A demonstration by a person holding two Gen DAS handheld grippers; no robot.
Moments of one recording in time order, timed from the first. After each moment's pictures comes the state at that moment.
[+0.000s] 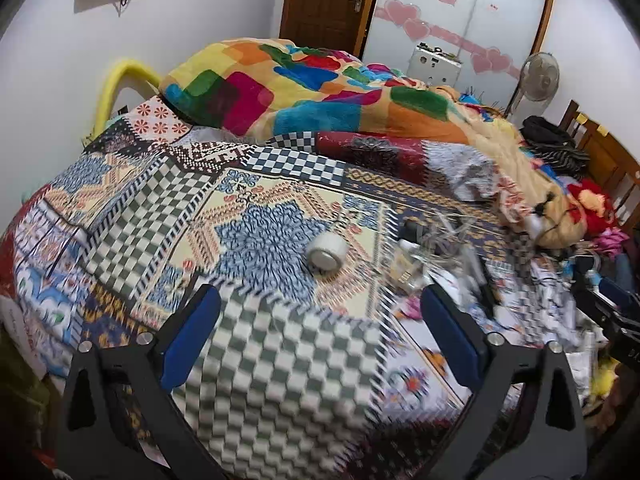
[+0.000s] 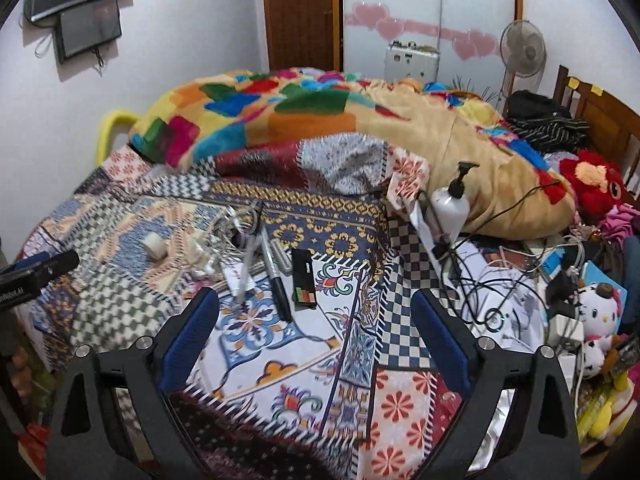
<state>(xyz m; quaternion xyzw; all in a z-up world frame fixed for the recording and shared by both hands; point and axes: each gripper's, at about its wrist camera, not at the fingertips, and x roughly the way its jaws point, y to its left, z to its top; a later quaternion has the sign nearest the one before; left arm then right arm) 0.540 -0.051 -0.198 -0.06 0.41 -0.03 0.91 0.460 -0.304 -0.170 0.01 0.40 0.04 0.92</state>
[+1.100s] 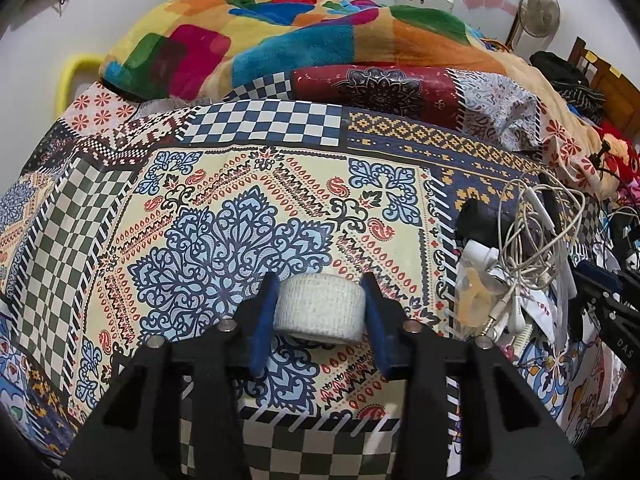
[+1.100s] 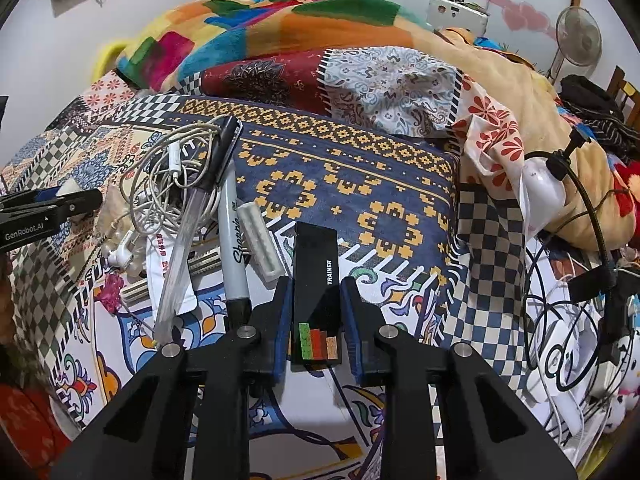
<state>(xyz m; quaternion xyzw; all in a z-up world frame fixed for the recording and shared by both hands) 0.652 -0.073 -0.283 0.00 0.48 -0.07 0.87 0.552 -0.284 -0.260 -0.04 0.48 0.08 0.87</state>
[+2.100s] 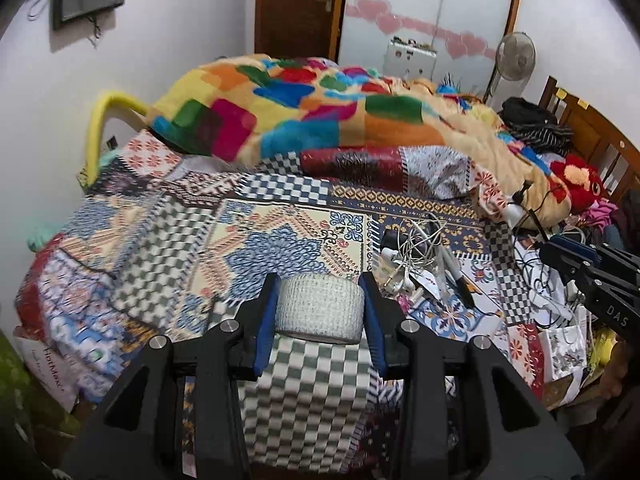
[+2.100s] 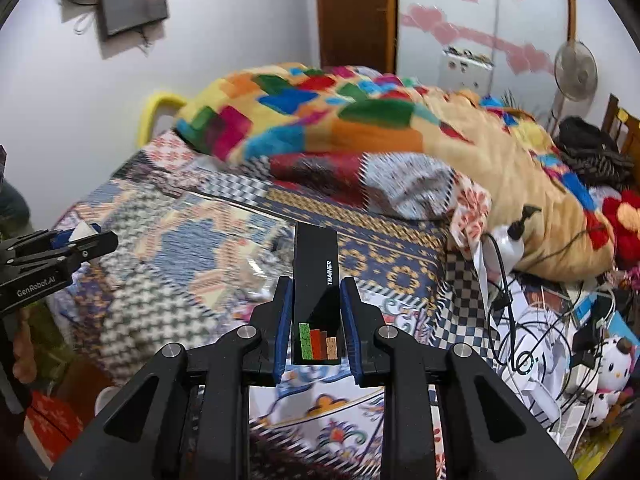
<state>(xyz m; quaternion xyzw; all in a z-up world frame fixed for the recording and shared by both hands) 0.516 -0.046 -0.130 -0.02 0.40 -0.07 0.91 0.463 -0.253 -0.123 -0.03 0.38 0.13 0.91</state>
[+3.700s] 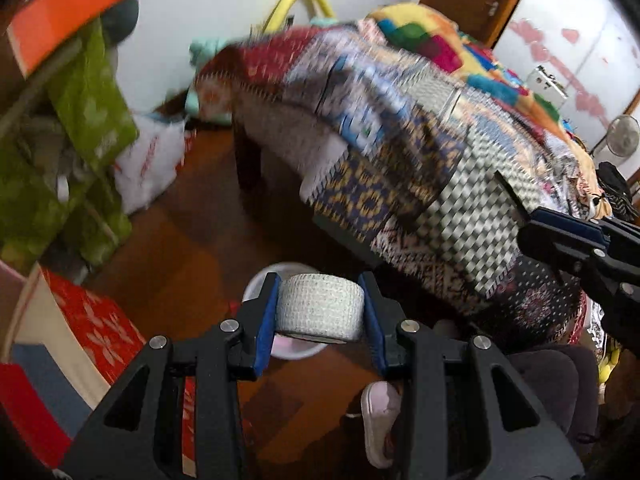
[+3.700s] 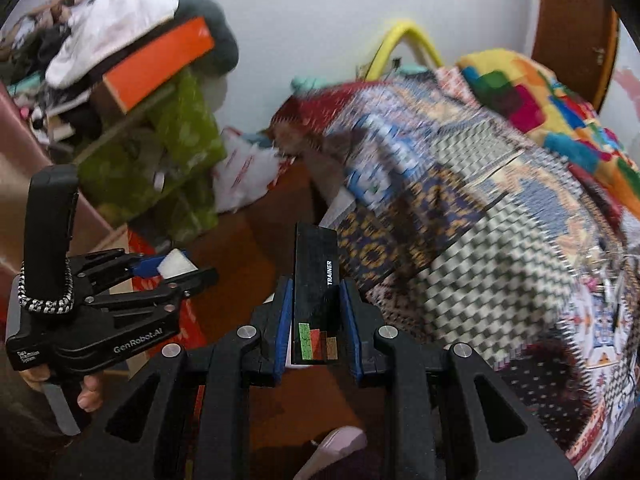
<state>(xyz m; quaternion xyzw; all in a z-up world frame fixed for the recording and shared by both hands) 0.199 0.198 -0.236 -0.19 0.49 0.13 0.84 0.256 0.050 -0.173 -0.16 0.45 0.41 0.78</state>
